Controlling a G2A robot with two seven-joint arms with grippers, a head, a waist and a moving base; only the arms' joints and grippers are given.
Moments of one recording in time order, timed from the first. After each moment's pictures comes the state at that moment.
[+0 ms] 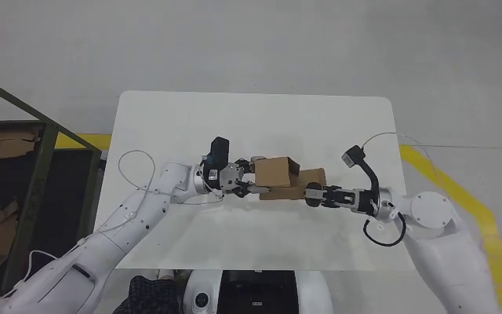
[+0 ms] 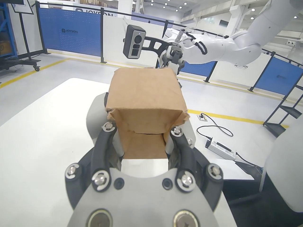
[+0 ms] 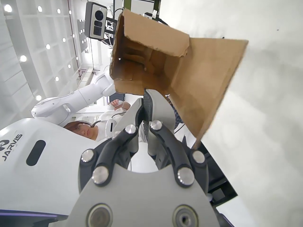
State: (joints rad) left arm 0.98 -1.01 -0.77 -1.31 1.18 -1.01 0.57; right arm -1.37 -0.98 1.33 -1.71 0.34 -0.20 1.14
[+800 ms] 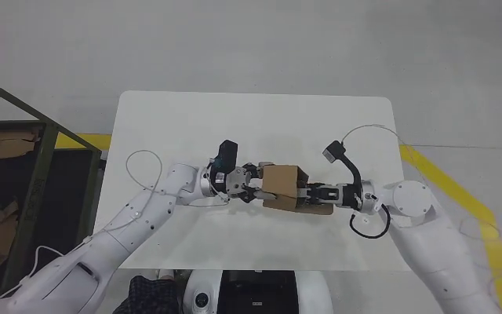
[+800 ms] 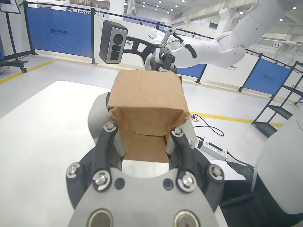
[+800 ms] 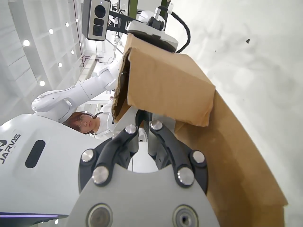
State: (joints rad) left arm 0.96 -1.03 -0.72 -1.32 1.16 -1.01 0.56; right arm -1.24 -1.00 1.18 -1.65 0.37 -0.22 1.15
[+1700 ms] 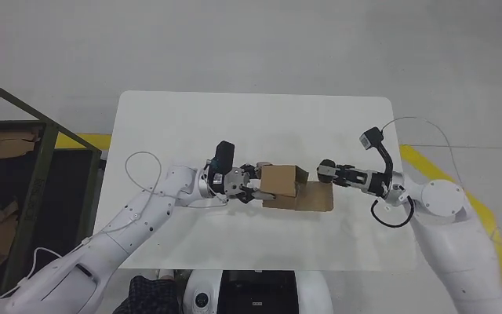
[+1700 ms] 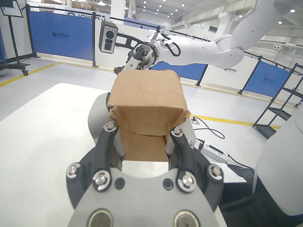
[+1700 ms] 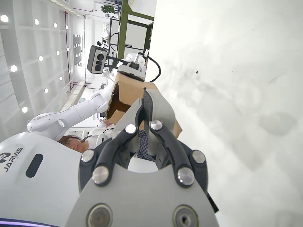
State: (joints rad) left arm 0.97 -1.02 -0.72 -1.33 1.18 -1.01 0.61; right arm -1.28 -0.97 1.35 -1.61 0.32 -0.24 1.07
